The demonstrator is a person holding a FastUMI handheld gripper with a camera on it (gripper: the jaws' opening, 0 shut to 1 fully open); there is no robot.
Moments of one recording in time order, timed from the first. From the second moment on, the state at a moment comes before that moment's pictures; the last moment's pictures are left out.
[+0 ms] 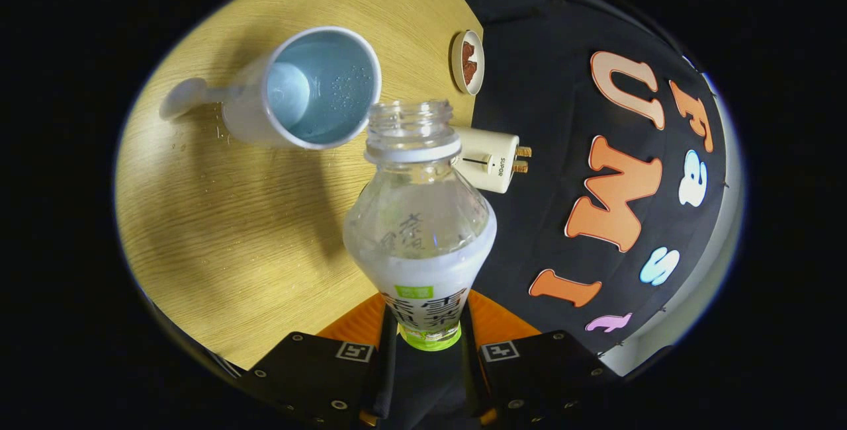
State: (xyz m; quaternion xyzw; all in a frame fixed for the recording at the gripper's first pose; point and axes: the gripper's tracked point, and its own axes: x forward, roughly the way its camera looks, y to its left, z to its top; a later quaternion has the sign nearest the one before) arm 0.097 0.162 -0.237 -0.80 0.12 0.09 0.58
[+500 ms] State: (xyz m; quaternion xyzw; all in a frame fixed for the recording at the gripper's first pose) arm 0.098 0.164 -0.230 -0.82 0.12 0.09 0.55
